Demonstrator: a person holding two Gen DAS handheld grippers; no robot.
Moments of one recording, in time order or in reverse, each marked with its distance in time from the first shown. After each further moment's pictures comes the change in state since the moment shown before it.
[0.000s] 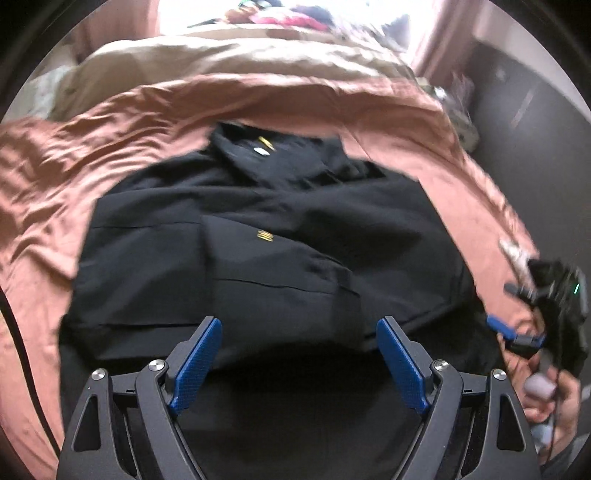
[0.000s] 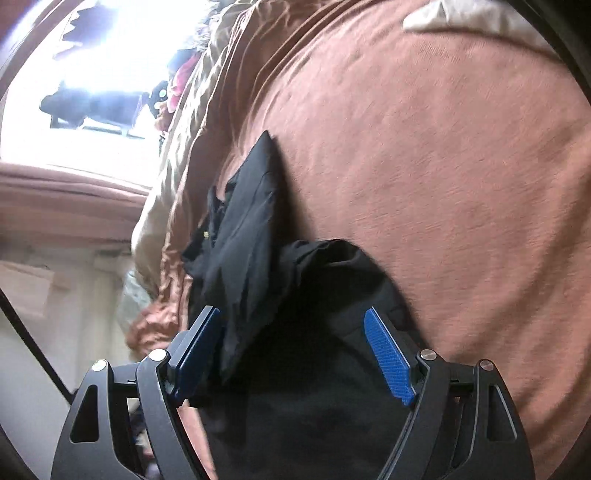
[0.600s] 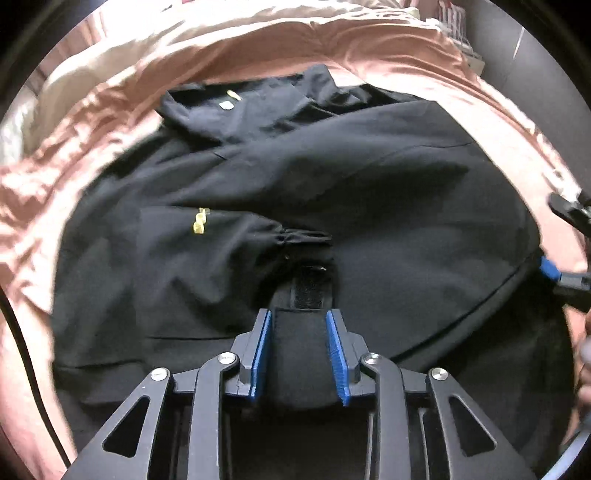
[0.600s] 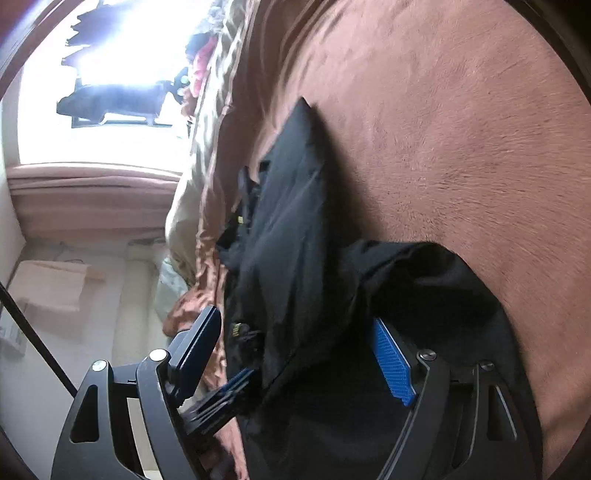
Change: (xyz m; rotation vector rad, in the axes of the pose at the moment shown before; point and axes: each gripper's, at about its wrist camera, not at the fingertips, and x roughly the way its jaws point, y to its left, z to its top) left arm 0.079 -0.020 0.009 0.174 0.142 0.159; right arm 0.073 -0.018 0.028 0.017 0.090 0.141
